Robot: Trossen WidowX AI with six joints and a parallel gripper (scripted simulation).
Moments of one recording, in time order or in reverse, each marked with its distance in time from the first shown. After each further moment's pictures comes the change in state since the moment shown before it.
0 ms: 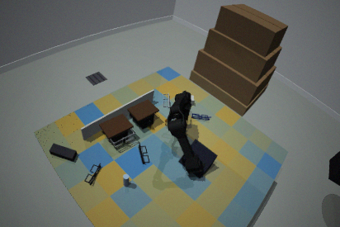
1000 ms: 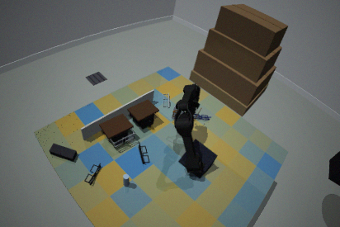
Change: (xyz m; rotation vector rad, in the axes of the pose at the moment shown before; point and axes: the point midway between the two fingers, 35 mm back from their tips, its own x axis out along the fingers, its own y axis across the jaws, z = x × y) arm -0.063 -0.005 -0.030 0.328 0.003 -0.010
